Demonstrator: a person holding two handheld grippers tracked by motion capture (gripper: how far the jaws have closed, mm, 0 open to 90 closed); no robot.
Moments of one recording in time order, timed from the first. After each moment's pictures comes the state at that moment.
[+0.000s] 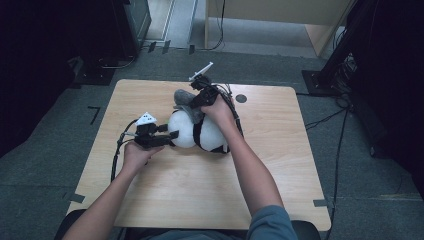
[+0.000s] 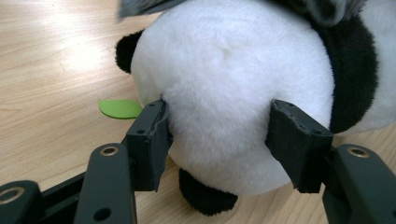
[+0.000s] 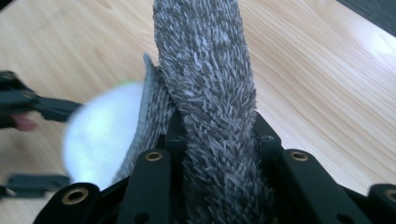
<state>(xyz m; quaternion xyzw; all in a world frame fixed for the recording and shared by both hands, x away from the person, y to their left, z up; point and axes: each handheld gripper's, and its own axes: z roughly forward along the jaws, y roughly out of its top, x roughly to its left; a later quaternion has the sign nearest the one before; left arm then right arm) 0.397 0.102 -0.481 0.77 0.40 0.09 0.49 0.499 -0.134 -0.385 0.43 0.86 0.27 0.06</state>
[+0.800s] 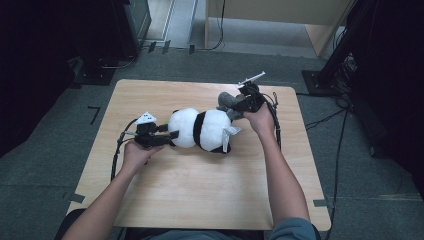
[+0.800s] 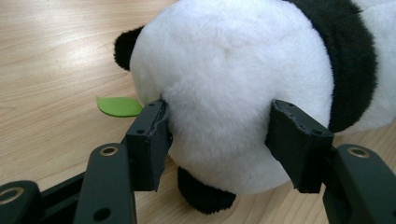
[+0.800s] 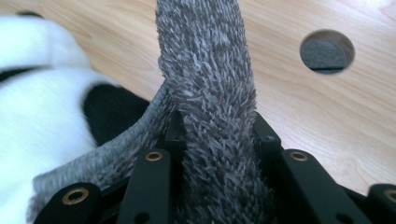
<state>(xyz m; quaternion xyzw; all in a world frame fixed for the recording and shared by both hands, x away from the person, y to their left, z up) 0.398 0.100 -0.479 0.78 0.39 0.08 0.48 0.483 -0.268 -0.413 0.53 0.80 0.28 0.07</state>
